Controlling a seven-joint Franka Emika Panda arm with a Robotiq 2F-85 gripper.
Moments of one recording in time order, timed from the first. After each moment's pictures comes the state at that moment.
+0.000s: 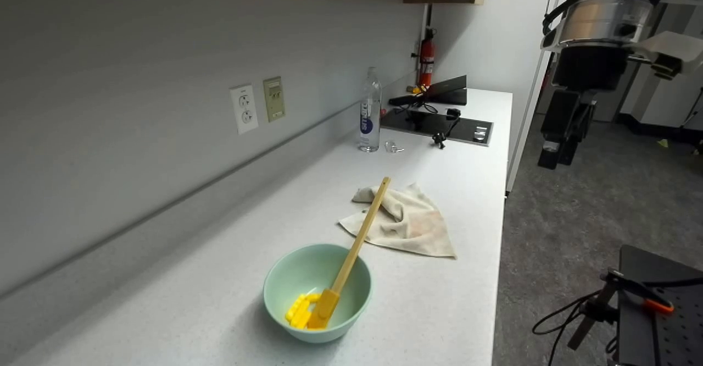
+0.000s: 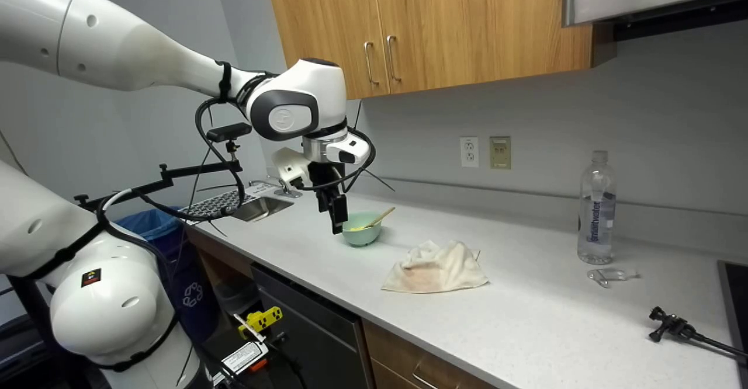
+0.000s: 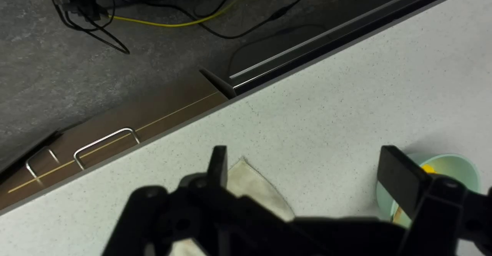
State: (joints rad) arm 0.04 -0.50 -0.04 -2.60 0.26 2.07 0.03
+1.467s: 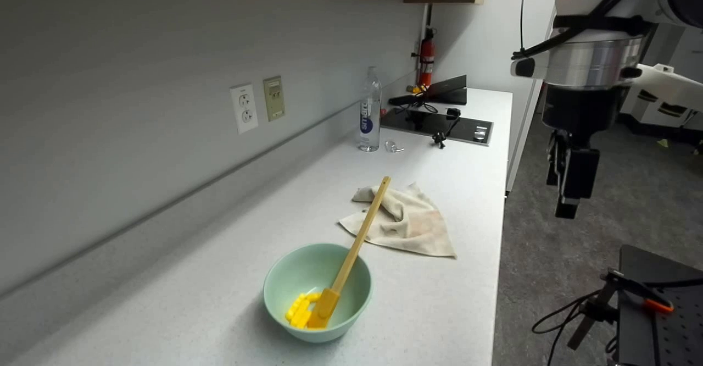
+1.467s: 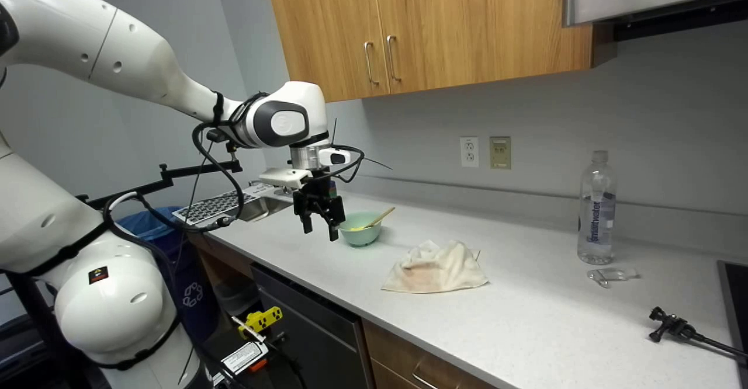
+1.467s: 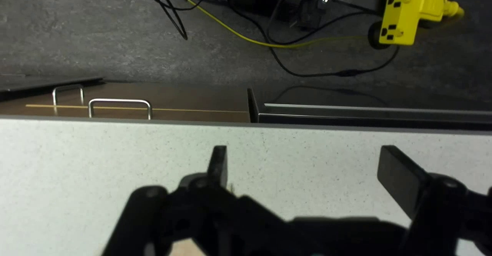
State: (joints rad) arm 0.10 -0.41 0.12 -2.60 0.04 2.07 -0.09
